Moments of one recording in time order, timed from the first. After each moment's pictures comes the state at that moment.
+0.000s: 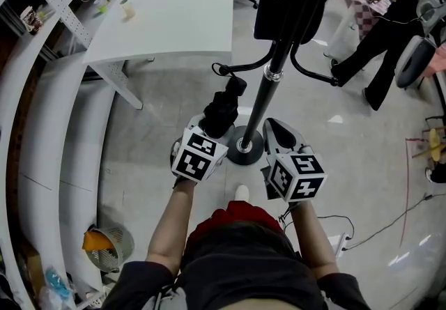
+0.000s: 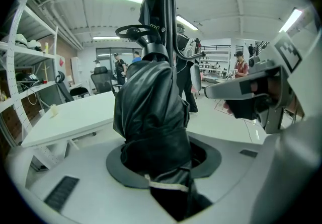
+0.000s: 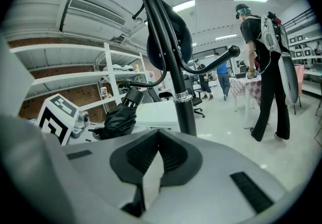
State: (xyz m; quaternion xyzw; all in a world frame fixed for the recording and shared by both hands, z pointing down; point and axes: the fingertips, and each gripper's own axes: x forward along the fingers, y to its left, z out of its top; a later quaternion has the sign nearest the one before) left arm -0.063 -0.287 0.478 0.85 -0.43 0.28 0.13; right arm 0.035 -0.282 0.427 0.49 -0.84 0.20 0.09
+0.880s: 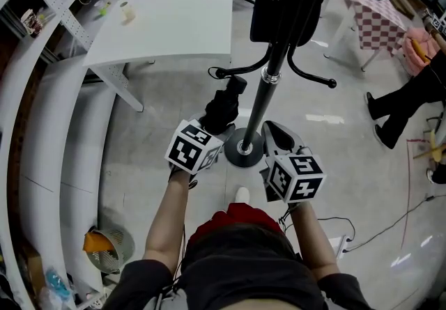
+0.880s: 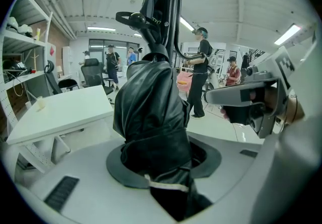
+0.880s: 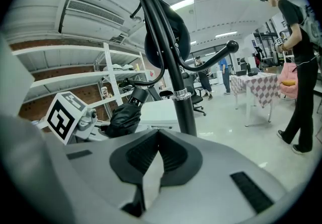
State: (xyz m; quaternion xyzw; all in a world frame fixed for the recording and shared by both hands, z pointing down) left arm -0.051 -0.296 0.483 0.87 -0.38 0.27 0.17; right arm 0.039 -0.284 0.433 0.48 -0.84 0.21 0.09
